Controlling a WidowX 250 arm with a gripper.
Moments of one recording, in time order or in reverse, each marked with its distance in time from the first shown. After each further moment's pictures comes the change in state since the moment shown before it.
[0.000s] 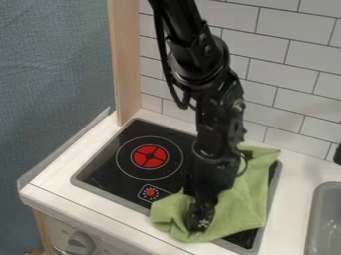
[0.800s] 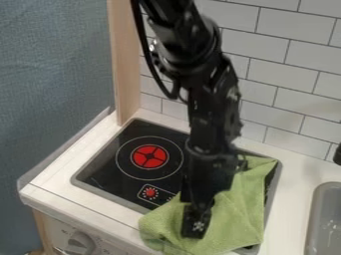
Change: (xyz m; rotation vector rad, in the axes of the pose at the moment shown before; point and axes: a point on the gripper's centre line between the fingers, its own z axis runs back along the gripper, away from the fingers) arm -0.005 -0.002 0.034 0.040 -0.084 -0.009
